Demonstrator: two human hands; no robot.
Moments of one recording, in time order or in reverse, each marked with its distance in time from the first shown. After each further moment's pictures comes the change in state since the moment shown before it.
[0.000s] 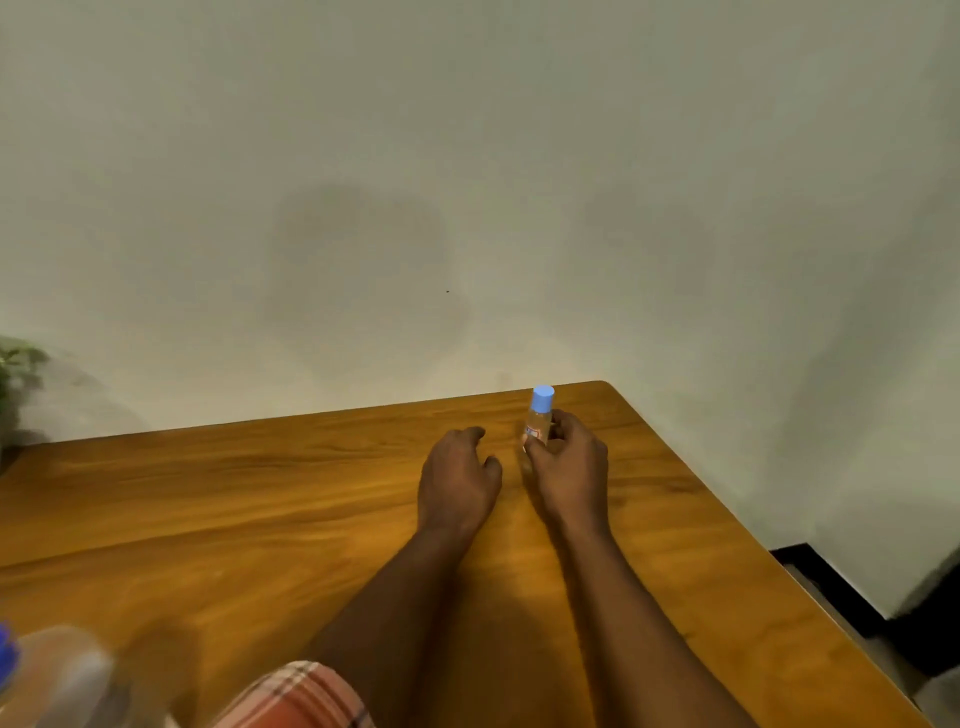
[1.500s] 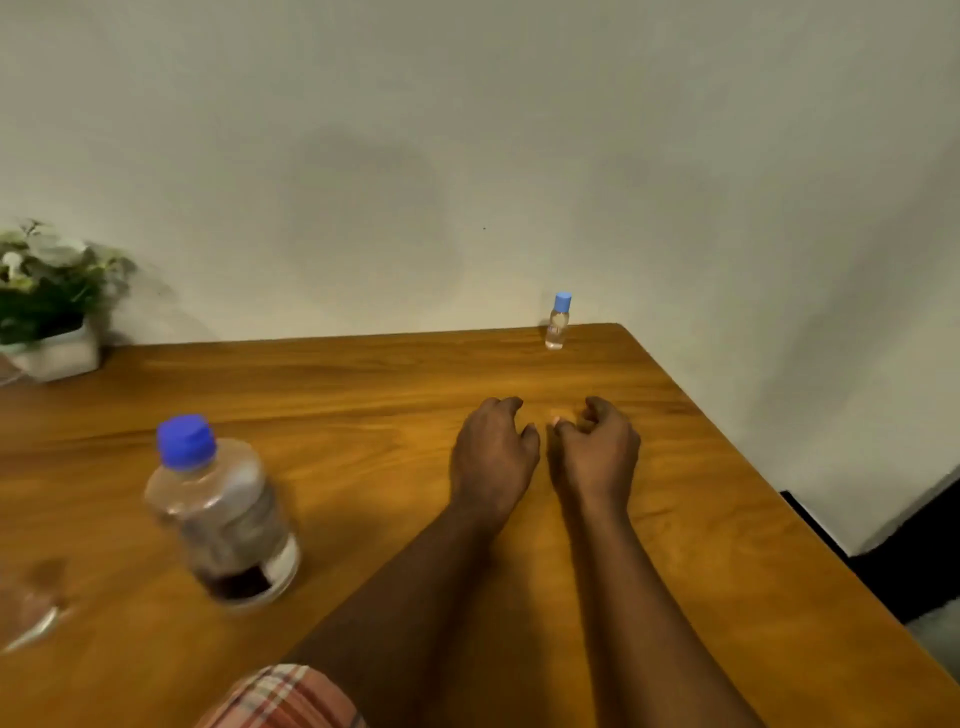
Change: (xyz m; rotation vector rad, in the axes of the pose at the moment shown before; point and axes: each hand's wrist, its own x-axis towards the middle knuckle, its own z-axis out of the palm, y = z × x) left_hand -0.099 0.015 -0.045 -0.011 -0.023 0.028; right_hand -0.093 -0.034 -0.038 -0.150 0.075 0.228
